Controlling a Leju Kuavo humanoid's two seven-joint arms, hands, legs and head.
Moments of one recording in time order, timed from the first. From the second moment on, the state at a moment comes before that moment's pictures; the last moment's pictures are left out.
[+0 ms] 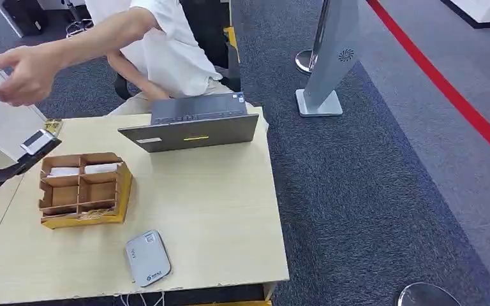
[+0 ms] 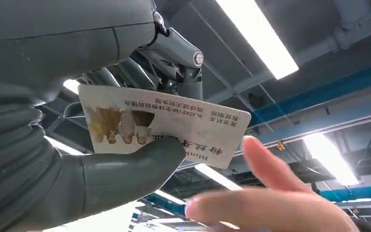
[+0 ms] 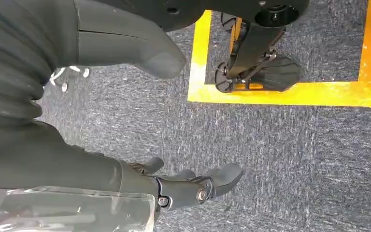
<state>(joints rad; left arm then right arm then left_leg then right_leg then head) -0.52 0.37 -0.13 -1.50 -1.30 0.49 -0.05 -0.07 -0.01 0.55 -0.16 -0.43 -0.23 -0.08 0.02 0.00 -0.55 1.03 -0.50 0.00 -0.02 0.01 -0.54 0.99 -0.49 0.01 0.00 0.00</state>
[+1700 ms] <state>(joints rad) -0.54 0.37 -0.21 -1.44 -1.25 0.41 0.01 -0.07 -0.01 0.56 -0.16 -0.44 -0.24 -0.07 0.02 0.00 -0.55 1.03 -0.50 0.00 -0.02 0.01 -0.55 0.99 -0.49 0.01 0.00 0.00</state>
